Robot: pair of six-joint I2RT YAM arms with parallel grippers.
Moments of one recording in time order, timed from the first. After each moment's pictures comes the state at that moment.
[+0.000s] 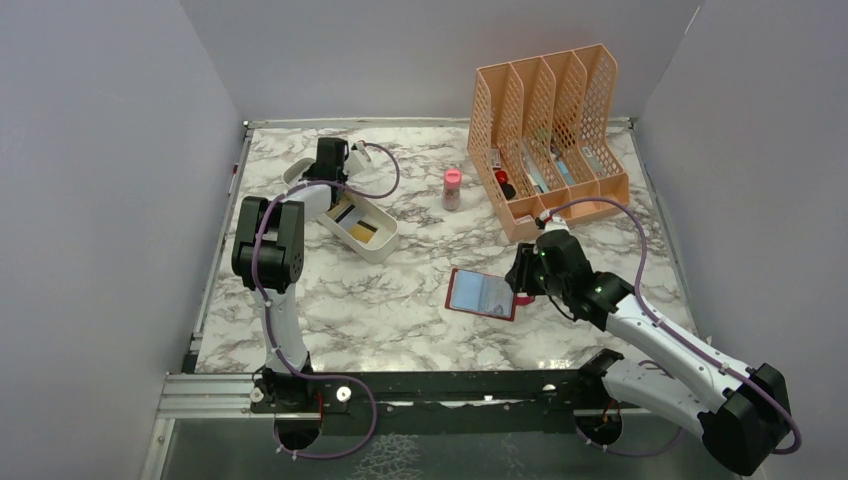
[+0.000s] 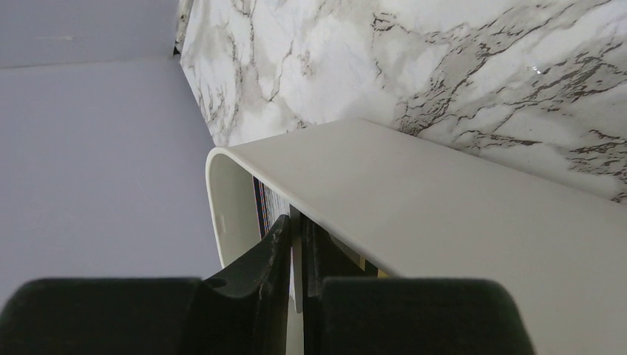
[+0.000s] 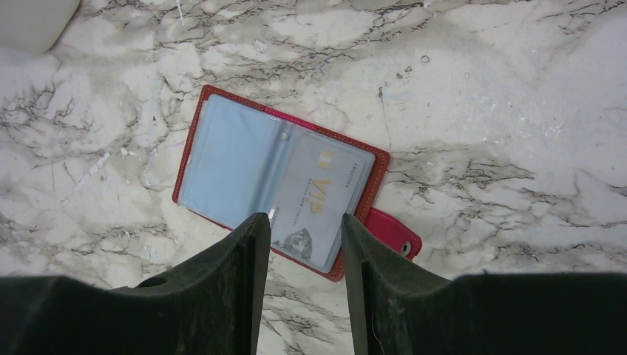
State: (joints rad) left arm -0.13 2.03 1.30 0.07 -0.40 0.95; right arm 0.61 0.92 0.60 -0.42 0.14 0.51
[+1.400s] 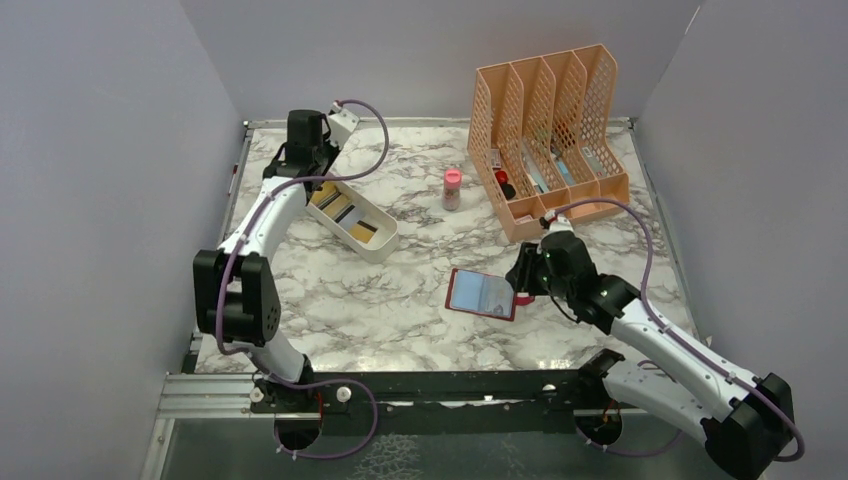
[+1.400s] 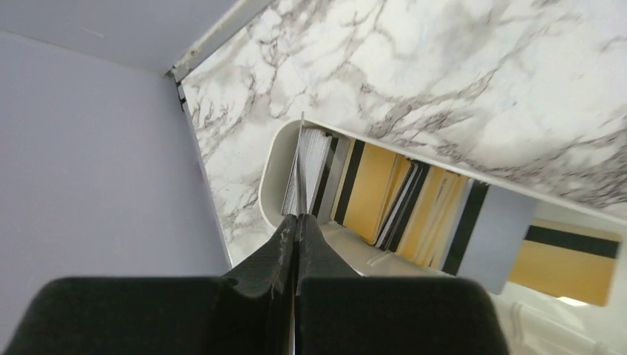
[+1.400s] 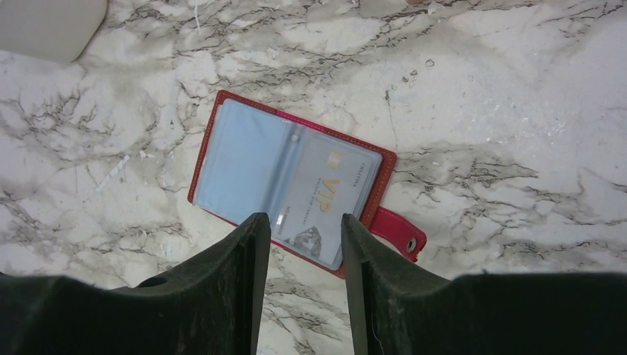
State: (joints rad) left arm -0.12 1.68 1.35 -0.29 -0.16 0.60; right arm 0.61 0.89 0.60 -0.42 0.14 0.52
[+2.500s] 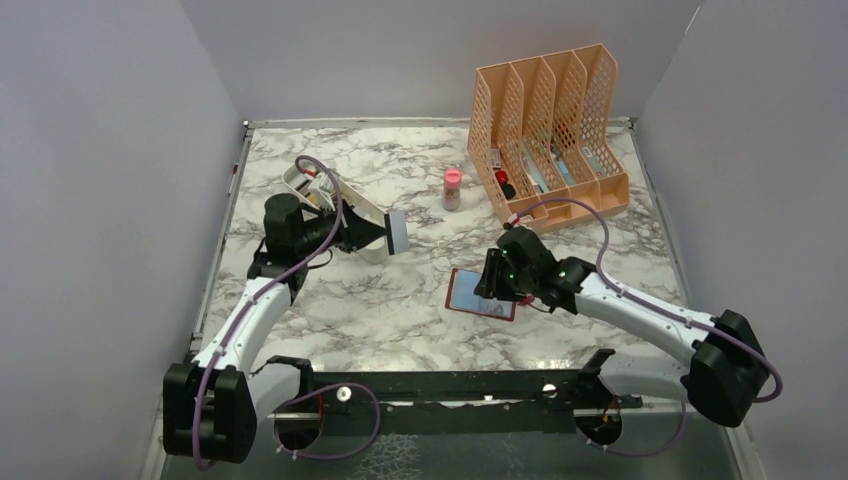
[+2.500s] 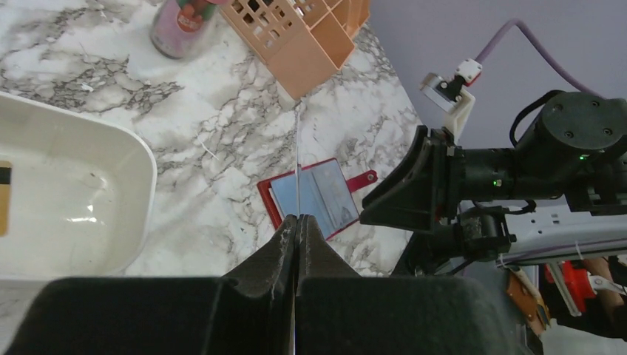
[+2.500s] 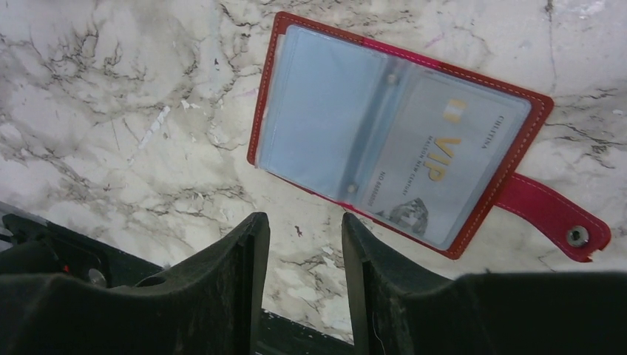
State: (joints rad) left arm -0.12 1.07 0.65 0.16 0.81 -0.54; right arm 0.75 1.15 0.70 -0.43 0.03 0.76
